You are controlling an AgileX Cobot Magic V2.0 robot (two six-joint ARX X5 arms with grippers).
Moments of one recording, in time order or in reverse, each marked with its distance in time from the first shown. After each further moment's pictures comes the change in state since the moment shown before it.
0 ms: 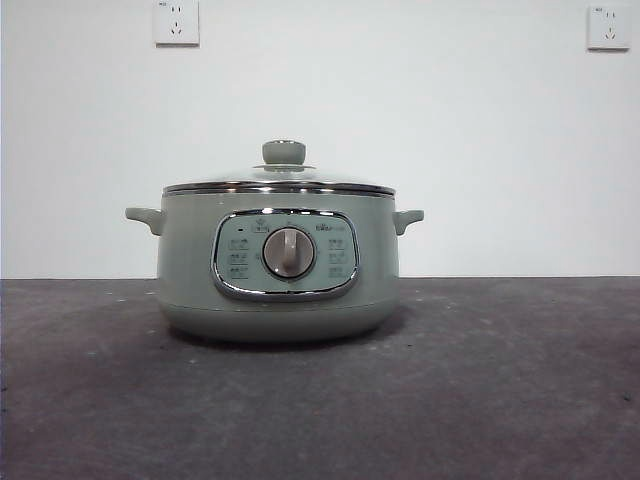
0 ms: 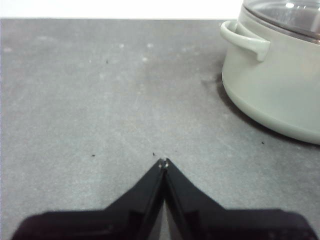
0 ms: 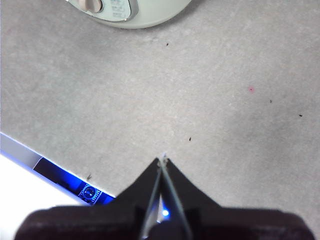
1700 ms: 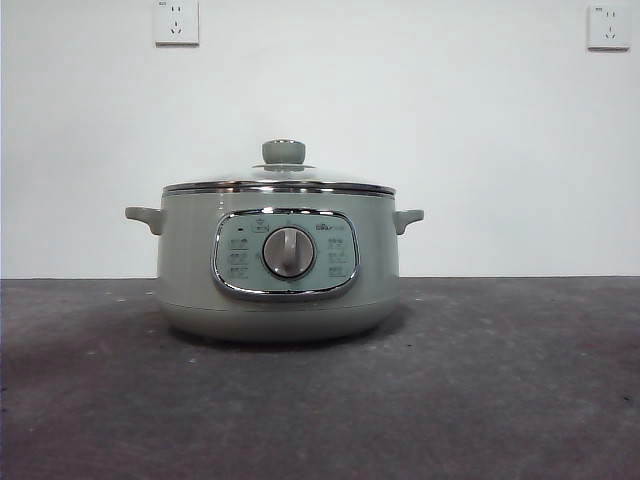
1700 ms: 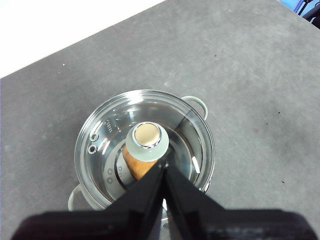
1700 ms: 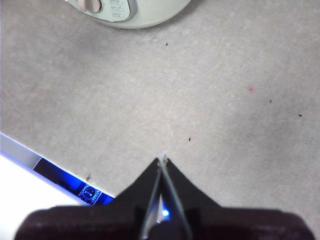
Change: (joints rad) left arm -0.499 1.526 2.221 -1.075 0.027 0.082; right arm 0.000 0.000 0.000 0.000 0.000 0.000
